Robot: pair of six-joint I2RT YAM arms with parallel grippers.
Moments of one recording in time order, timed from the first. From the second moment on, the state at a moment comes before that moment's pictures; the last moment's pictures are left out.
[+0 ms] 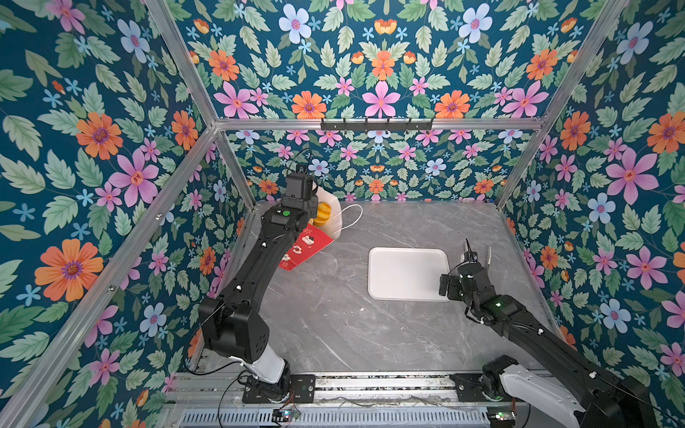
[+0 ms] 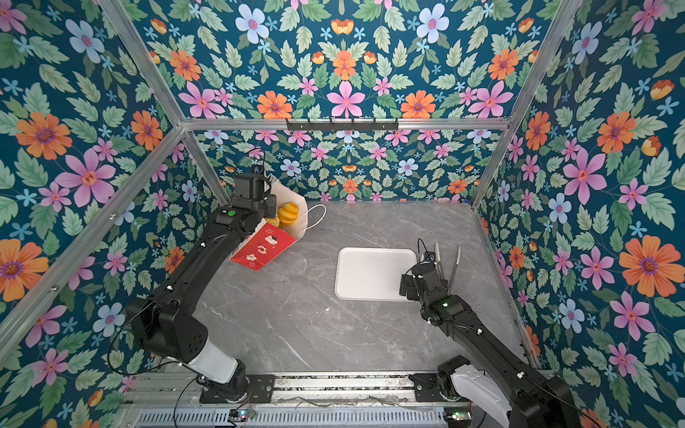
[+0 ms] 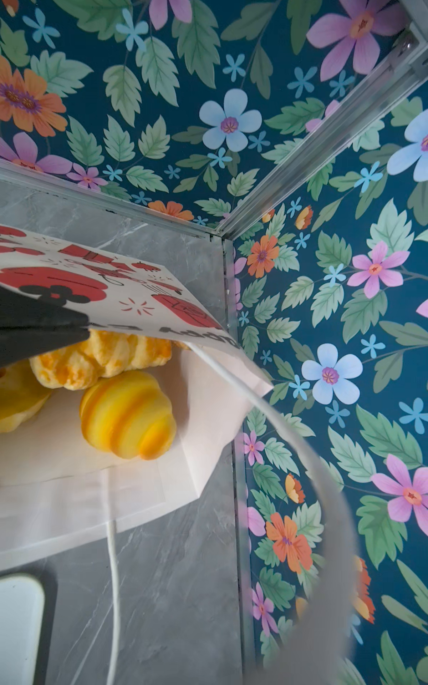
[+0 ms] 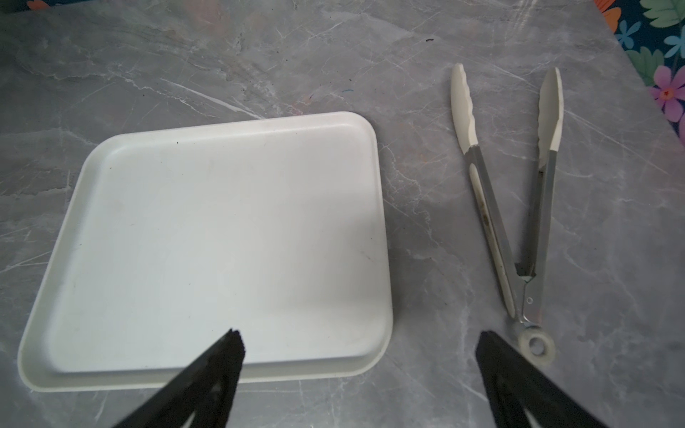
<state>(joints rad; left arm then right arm) -0.31 1.61 1.61 -0.57 -0.38 -0.01 0.41 0.96 0.57 -0.39 0.30 0.41</state>
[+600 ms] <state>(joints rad) -0.52 1.59 1.38 -0.37 -0.28 -0.07 0.25 0.97 0.69 -0.54 0.24 0.47</state>
